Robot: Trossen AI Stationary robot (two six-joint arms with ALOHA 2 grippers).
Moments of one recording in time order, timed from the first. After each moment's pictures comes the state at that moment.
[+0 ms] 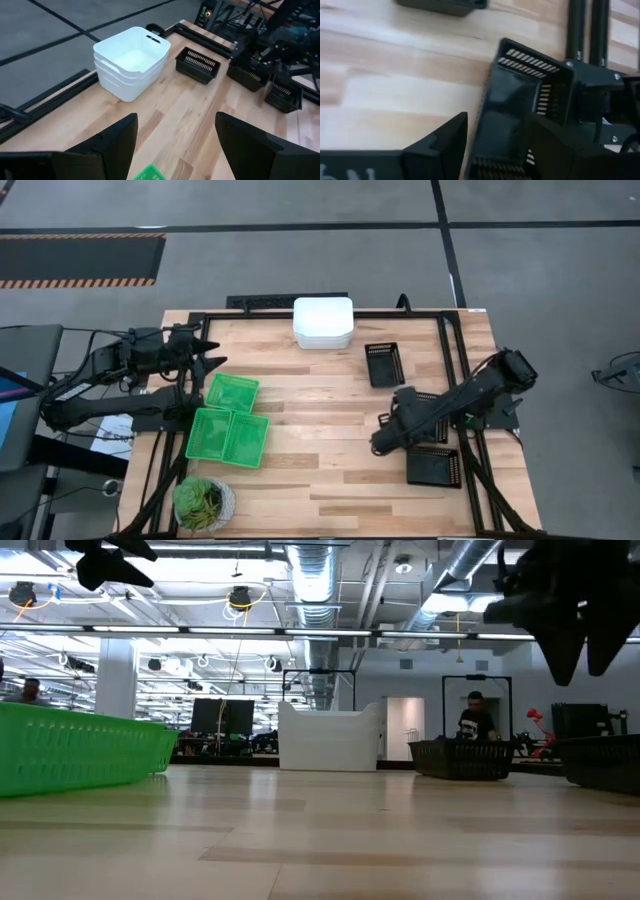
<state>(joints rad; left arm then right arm) 0.31 0.46 0.88 -0.85 -0.10 -0.32 0.42 1.67 1.25 -1.54 0.30 1.85</state>
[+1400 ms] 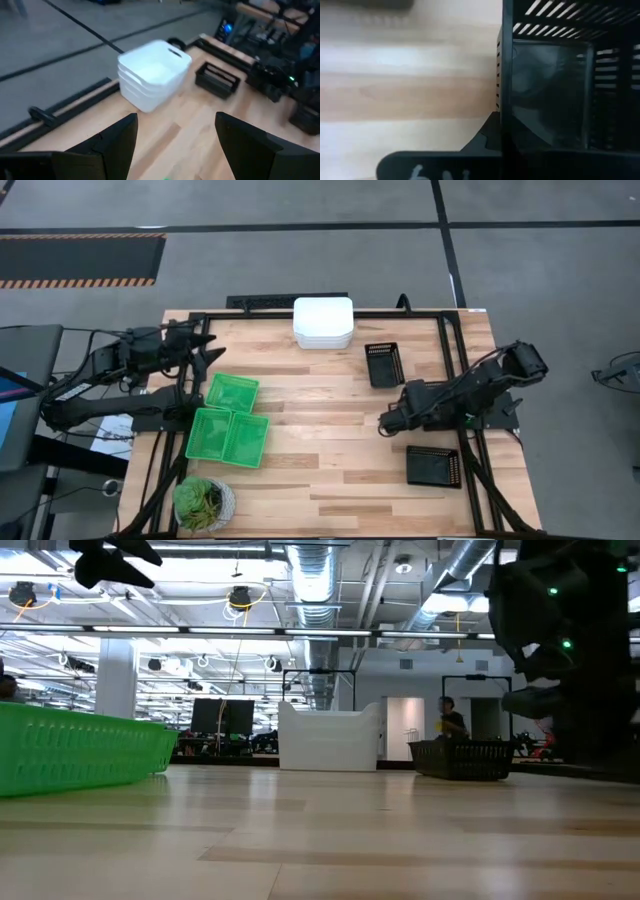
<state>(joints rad) 0.31 0.46 0.88 -0.82 -0.23 -0.34 0.25 1.55 0.83 -1.20 0.26 1.80</state>
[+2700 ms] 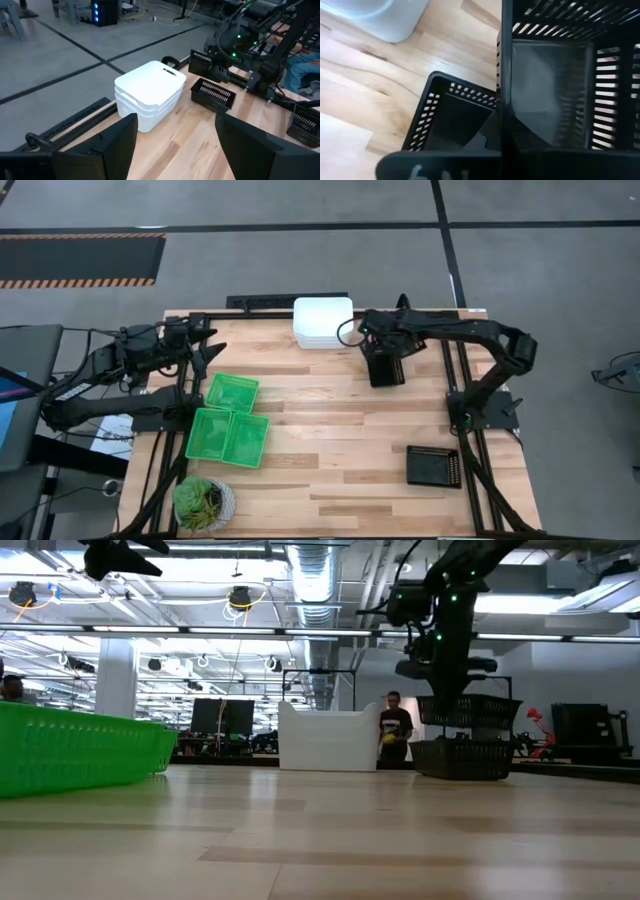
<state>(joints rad) 0.31 0.46 0.88 -0.72 -0.23 -0.28 -0.45 1.60 1.17 -0.88 0.41 0.61</state>
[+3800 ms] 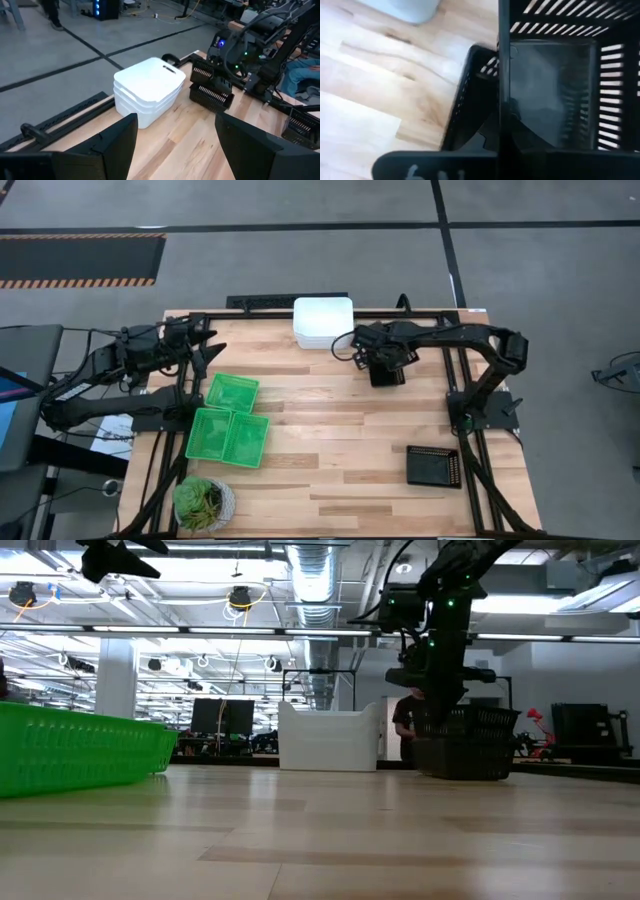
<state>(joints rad) 0.31 0.46 0.88 -0.74 -0.23 -0.33 -0.35 1.66 1.15 -0.85 0.36 0.79</state>
